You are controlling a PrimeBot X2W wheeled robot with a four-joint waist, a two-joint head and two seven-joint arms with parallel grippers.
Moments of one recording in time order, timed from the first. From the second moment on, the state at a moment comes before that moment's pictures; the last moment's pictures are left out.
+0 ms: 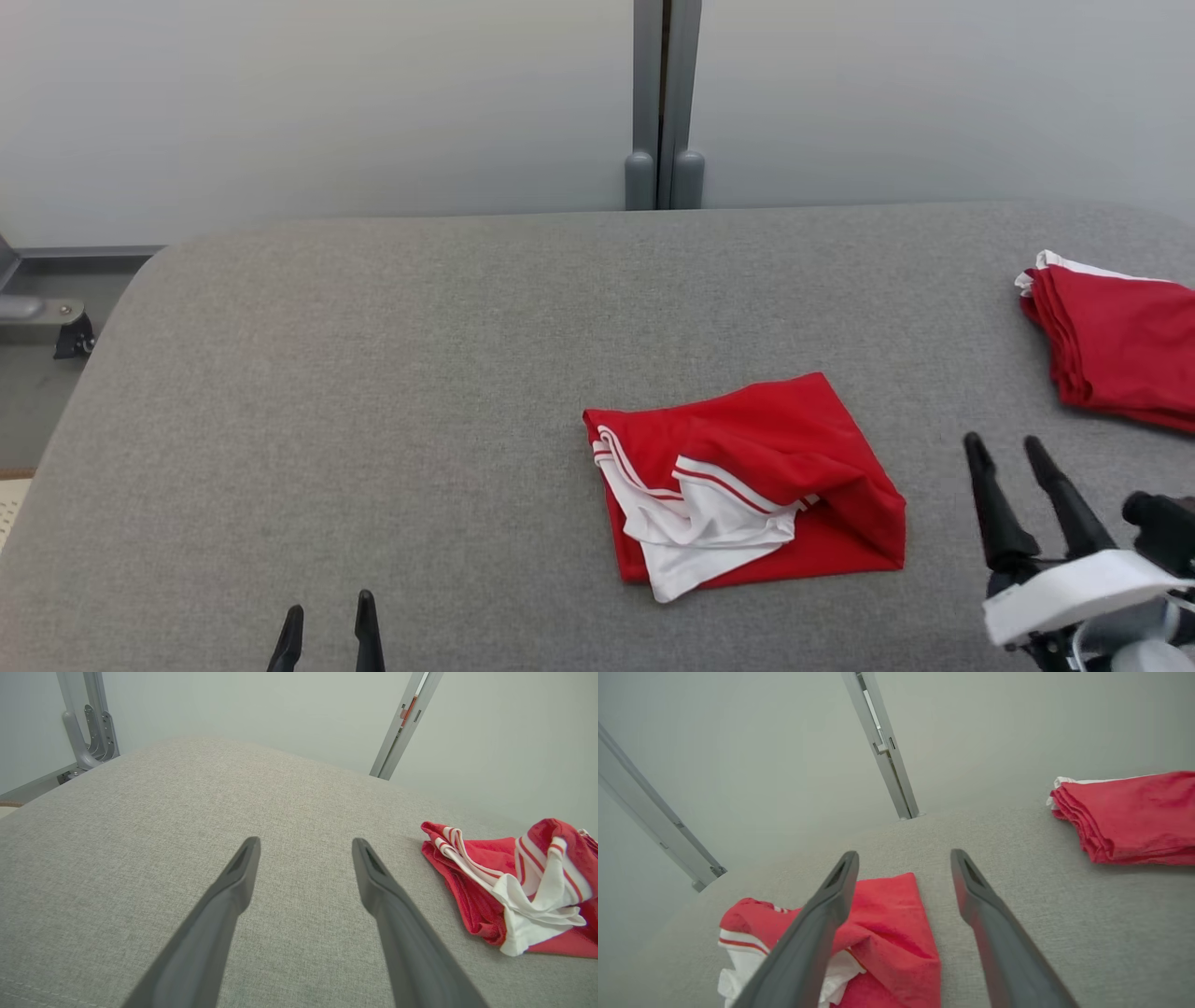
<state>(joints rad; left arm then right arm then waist) 0.26 0.05 -0.10 0.11 -0.36 -0.02 -0.26 0.03 -0.27 0.11 0.16 0.62 0.13 -0.21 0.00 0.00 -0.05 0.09</state>
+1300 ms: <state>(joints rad) 0.22 0.05 -0.10 0.15 -0.36 -0.04 -0.26 -0.34 -0.33 0.67 0.59 0.54 0.13 0.02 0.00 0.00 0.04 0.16</state>
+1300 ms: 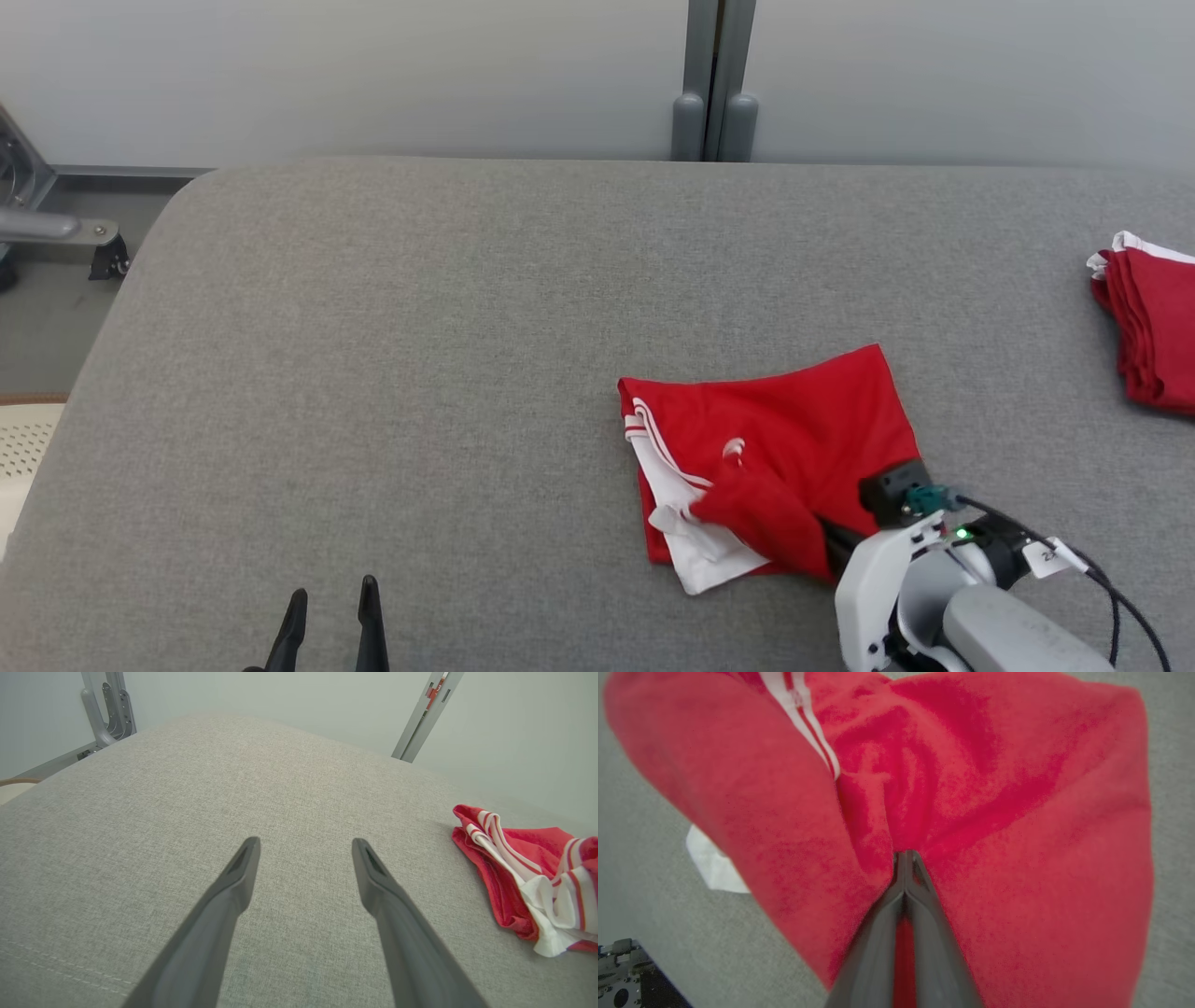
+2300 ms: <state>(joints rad) 0.22 0.05 -0.12 0.14 -0.37 -0.03 -0.26 -0.40 -0.12 0.73 0.75 0.44 0.13 0.00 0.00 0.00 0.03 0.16</state>
